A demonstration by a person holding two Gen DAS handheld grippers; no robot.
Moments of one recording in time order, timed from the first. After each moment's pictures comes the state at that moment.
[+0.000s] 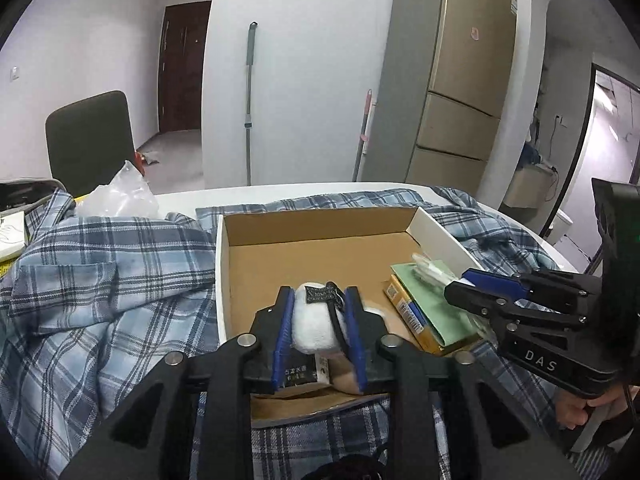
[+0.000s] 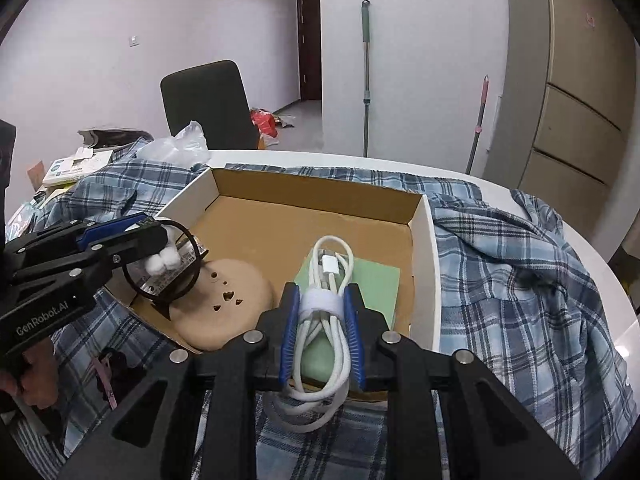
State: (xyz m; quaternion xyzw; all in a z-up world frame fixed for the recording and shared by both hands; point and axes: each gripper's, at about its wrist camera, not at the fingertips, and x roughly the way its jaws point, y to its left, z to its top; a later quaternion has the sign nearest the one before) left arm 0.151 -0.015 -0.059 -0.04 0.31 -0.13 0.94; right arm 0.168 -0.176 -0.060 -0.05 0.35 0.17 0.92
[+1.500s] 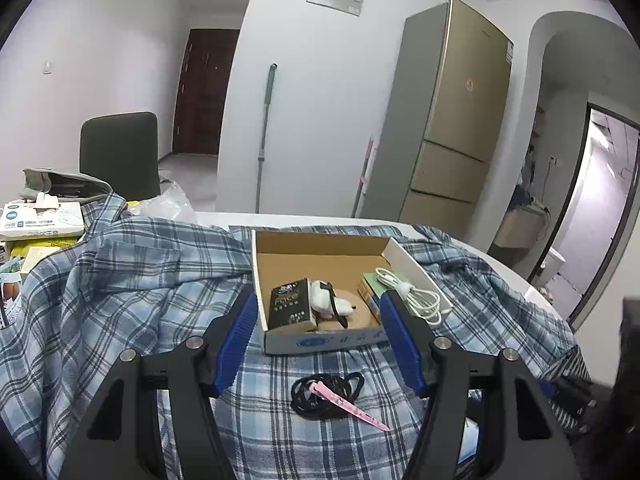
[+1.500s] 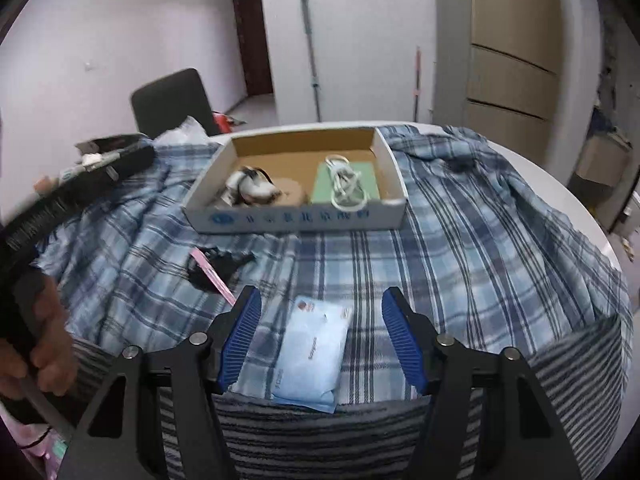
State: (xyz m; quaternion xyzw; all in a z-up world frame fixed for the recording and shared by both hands) left arm 0.038 0.019 -0.010 -0.08 0.24 -0.11 0.96; right arm 0.008 -0.169 -0.040 0.01 0.38 0.06 0.92
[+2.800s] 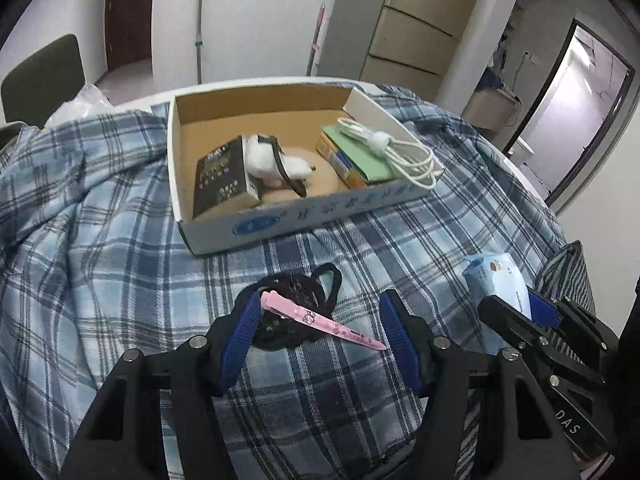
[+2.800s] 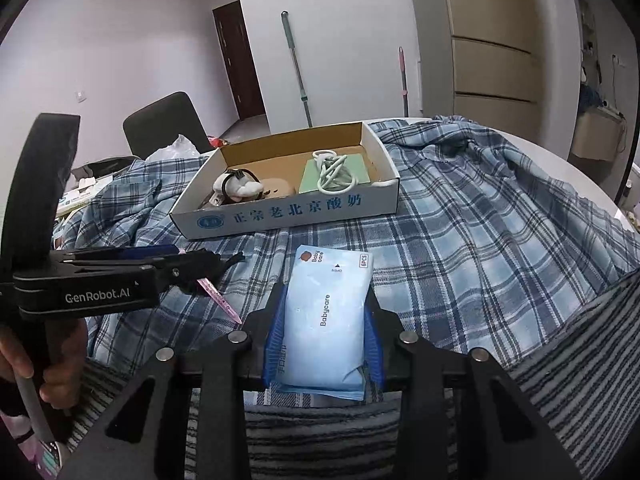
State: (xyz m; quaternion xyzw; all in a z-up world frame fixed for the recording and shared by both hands) left arm 0.087 -0.023 -0.078 -0.02 0.46 -0.21 0.86; right arm 0.004 -0.181 -0.063 0.06 0.35 0.06 0.93
